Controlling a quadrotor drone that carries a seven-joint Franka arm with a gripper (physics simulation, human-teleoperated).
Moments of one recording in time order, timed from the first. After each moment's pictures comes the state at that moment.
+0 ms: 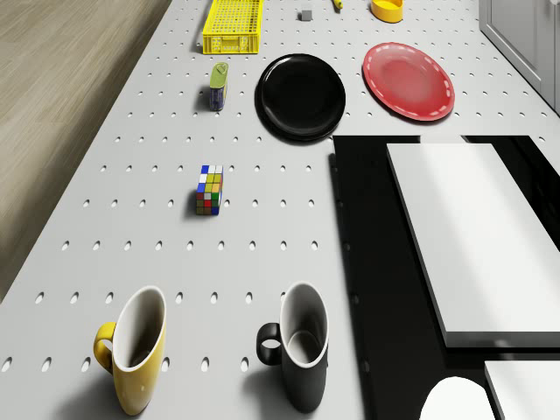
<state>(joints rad) -0.01 -0.71 0.00 -2.07 0.00 1.37 0.78</state>
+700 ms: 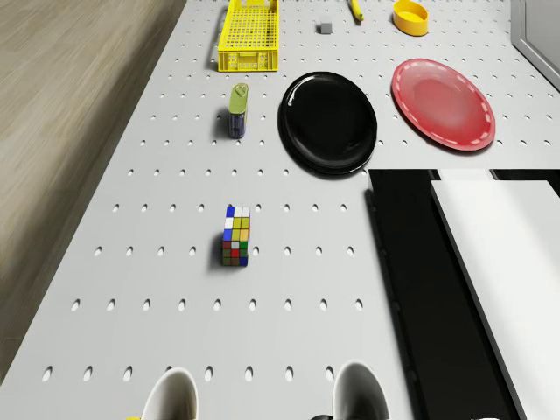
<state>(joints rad) -0.01 -0.70 0.00 -2.04 0.00 1.36 0.78</state>
